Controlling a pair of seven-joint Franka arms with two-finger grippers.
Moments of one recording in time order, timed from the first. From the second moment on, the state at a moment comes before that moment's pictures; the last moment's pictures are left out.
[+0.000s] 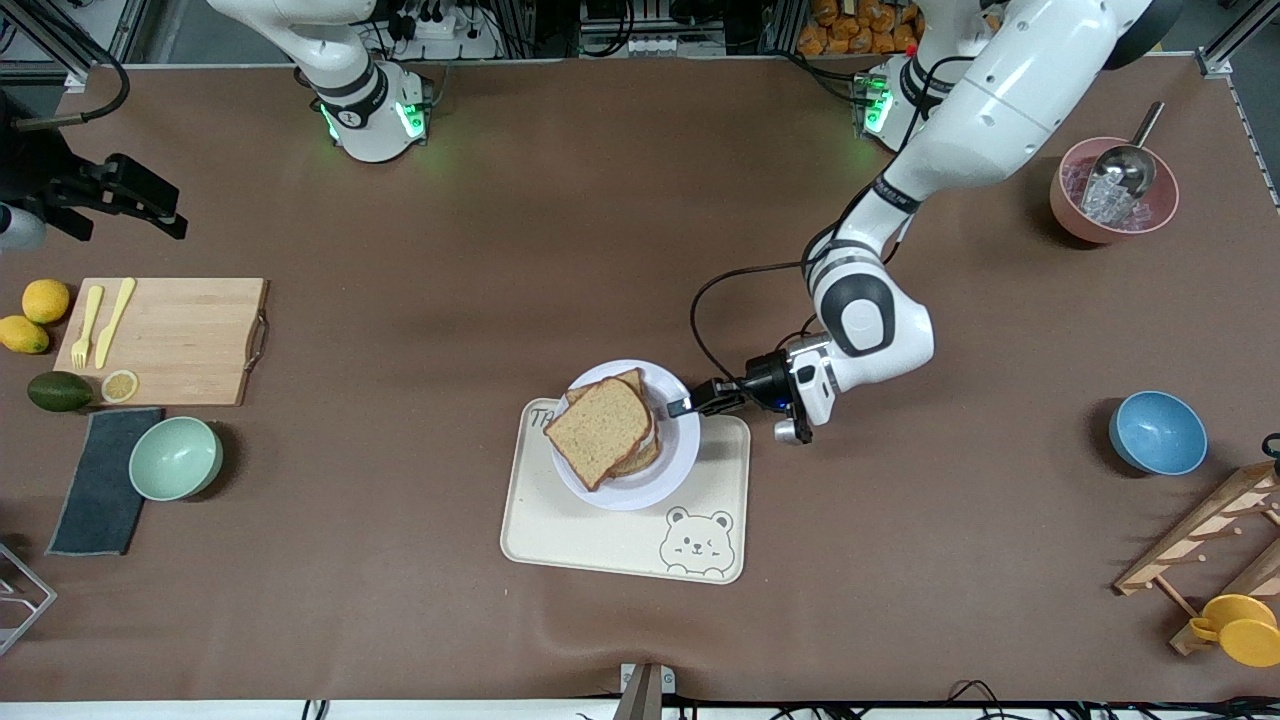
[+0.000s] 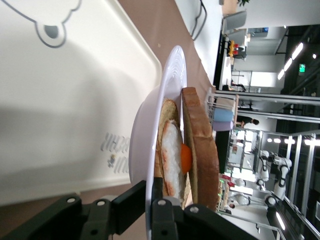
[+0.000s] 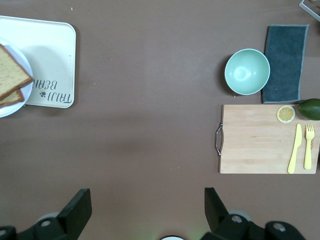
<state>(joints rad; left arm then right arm) -0.15 0.74 -0.43 -1.74 -1.71 2.52 0.81 -0.07 0.02 0.14 -1.41 0.01 1.38 0.07</state>
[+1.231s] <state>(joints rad) -0.30 0.89 -0.34 -1.48 -1.73 2.80 0.81 -0.07 0.02 0.13 -1.41 0.01 1.34 0.07</state>
